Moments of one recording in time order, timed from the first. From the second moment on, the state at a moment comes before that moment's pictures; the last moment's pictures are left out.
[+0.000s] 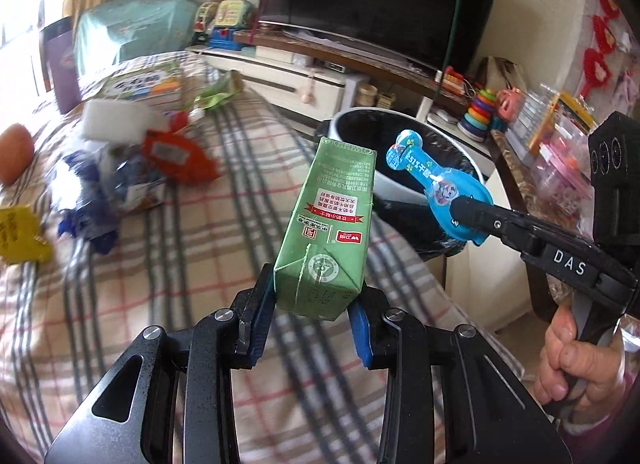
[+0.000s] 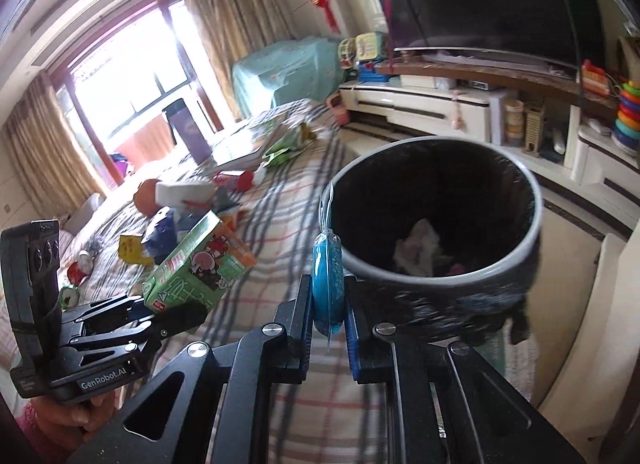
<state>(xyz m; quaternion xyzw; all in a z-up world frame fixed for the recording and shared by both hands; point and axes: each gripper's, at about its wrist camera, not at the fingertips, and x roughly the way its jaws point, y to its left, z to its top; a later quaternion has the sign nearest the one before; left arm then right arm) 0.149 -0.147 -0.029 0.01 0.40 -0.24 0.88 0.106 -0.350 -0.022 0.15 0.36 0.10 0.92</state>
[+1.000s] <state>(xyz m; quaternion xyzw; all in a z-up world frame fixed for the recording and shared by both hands) 0.206 -0.241 -0.010 0.06 0.40 -0.29 0.87 0.151 -0.421 -0.024 0.16 0.37 0.05 0.91</state>
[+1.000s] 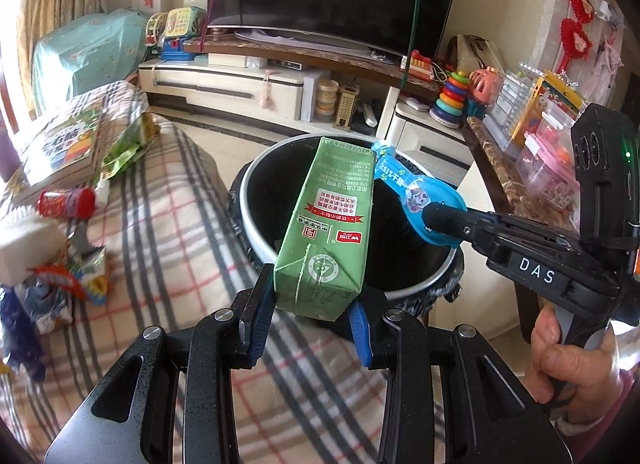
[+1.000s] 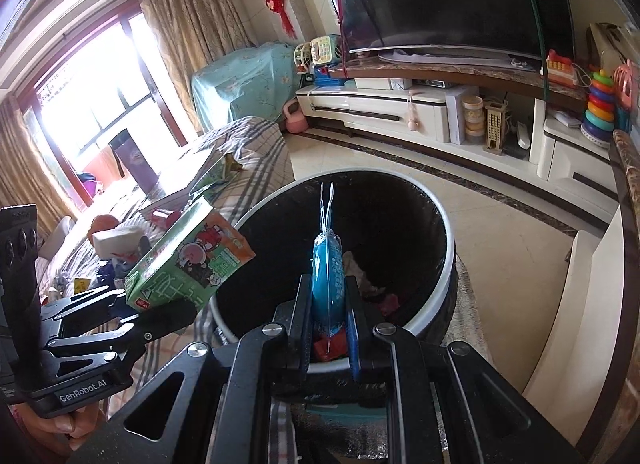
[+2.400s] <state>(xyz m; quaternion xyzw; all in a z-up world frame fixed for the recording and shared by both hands) 0.182 -0.164 -0.027 -0.01 0.41 -0.22 0.88 0.149 -0.385 -0.010 0.18 0.35 0.11 0.91</state>
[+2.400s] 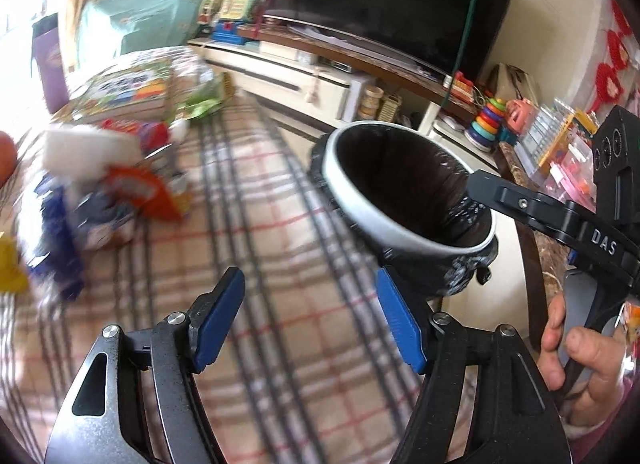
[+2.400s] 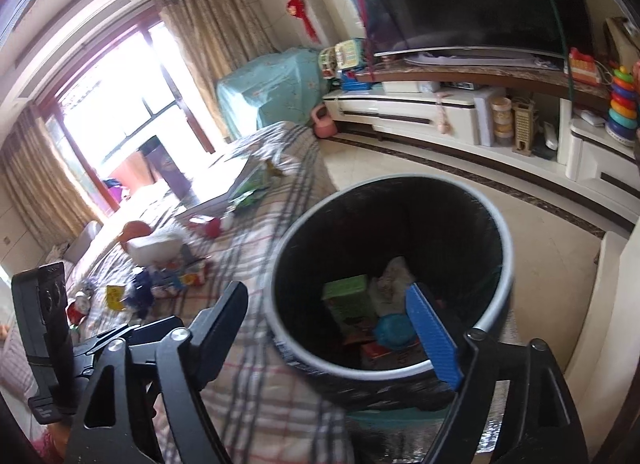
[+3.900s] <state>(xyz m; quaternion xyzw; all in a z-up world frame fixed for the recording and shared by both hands) 0.160 0.046 -0.059 -0.14 0.41 -0.03 0.90 0.185 -0.204 -0.040 0.09 0.39 0.22 0.89</state>
